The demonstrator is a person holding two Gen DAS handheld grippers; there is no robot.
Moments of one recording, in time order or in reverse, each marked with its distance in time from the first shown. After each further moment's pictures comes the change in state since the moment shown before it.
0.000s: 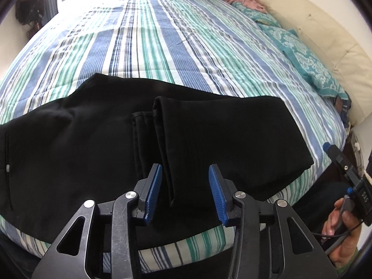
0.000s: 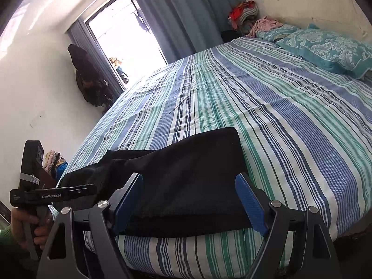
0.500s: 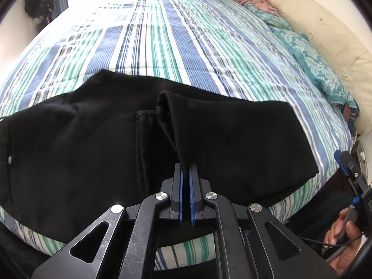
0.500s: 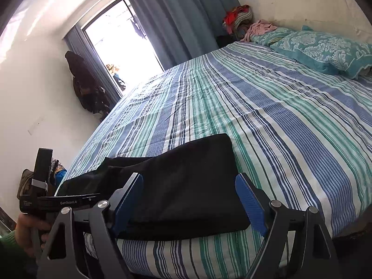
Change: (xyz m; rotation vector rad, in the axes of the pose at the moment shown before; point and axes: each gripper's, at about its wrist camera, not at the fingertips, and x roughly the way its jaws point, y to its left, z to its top) left arm -0.014 0.003 -0.003 -0.059 -0.029 0.016; right arm -0.011 -0.010 0.002 0.028 -0.042 -0.019
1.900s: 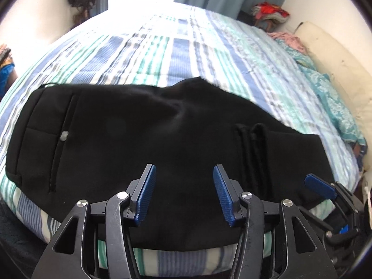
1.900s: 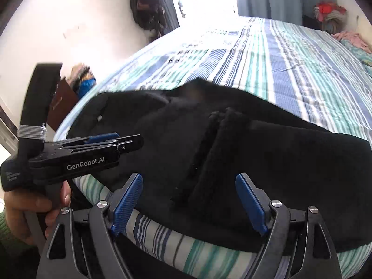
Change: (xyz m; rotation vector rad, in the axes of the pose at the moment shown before) left arm -0.029 0.110 -0.030 -0.146 -0.161 0.031; right arm 0.102 0.201 -0.063 -0.394 0.347 0.168
